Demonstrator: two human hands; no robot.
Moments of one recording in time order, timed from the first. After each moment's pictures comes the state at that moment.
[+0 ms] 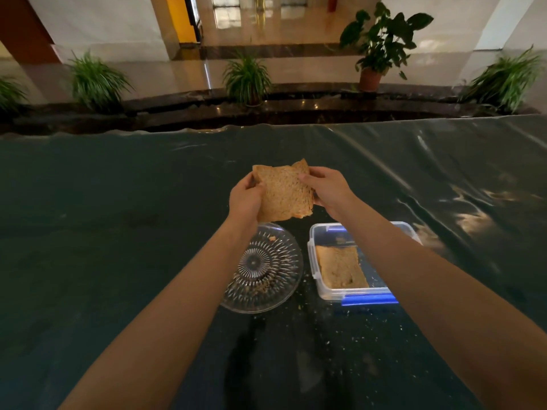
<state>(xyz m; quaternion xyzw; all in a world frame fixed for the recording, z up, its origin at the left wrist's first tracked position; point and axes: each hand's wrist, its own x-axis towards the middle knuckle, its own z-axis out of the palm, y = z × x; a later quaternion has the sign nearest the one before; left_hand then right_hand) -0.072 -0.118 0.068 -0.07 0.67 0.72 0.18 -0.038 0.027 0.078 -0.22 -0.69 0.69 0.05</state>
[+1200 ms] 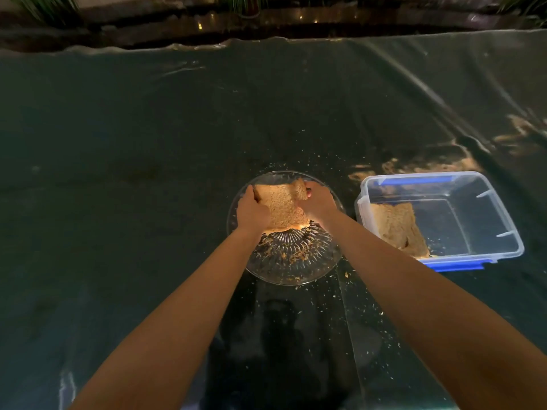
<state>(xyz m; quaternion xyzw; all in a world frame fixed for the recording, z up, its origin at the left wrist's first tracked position) -0.109 -0.186 -0.088 -0.07 0.86 0.44 0.25 -0.090 -0.050 -0.110 -0.28 -0.88 0.36 -0.12</state>
